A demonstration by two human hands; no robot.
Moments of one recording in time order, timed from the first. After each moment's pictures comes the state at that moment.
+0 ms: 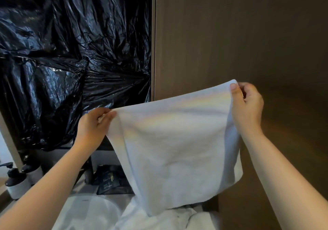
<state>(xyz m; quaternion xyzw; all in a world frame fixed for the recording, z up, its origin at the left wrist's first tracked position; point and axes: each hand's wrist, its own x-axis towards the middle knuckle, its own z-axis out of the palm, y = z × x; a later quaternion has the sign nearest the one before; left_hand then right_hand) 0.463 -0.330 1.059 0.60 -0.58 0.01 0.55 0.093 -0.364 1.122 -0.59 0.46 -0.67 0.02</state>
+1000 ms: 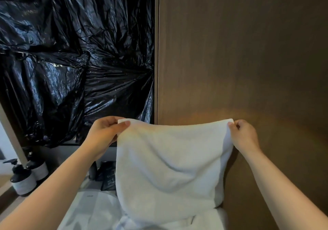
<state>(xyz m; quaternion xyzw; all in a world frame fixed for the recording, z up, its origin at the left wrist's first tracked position) 0.445 -0.313 1.051 0.52 -0.49 -0.39 0.58 0.073 -0.393 1.030 -0.56 0.71 -0.43 0.09</state>
